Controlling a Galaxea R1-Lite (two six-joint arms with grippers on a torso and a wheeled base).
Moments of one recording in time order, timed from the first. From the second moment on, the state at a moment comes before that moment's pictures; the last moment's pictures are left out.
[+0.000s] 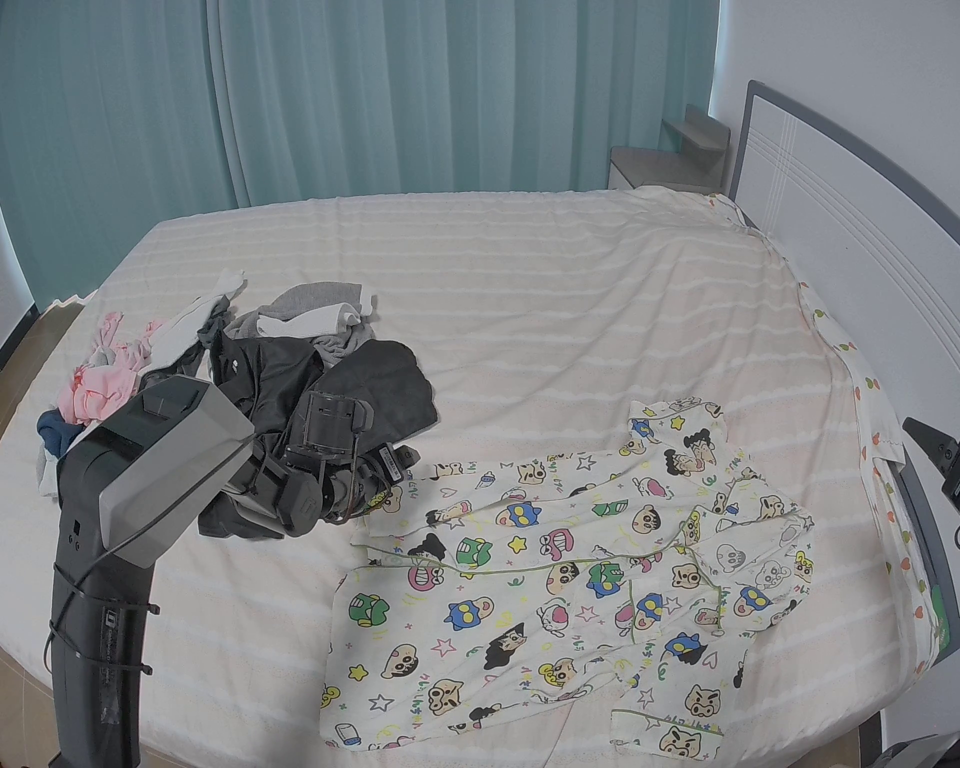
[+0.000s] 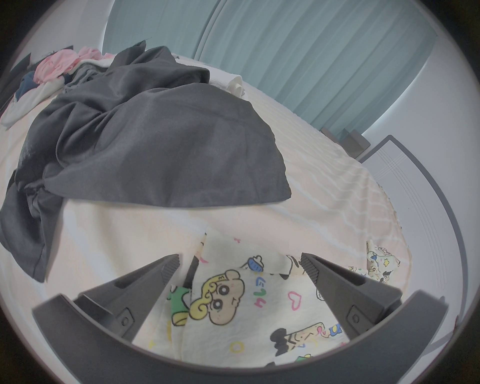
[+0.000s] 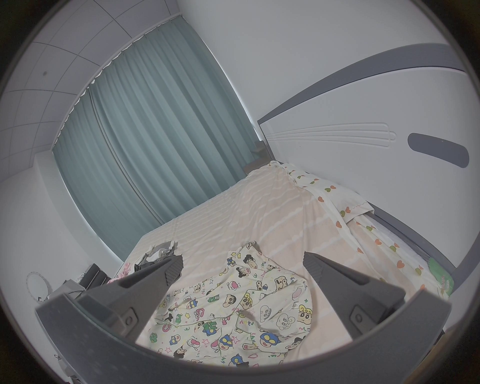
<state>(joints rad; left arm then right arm) -0.31 2.45 -1.37 -0.49 0.06 -0.67 -0.43 1.14 -0.30 -0.70 0.47 0.42</state>
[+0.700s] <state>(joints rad) -0.34 2.51 -1.37 -0.59 0.10 -0.59 -0.43 1.13 -0.30 -0.70 0.47 0.42</state>
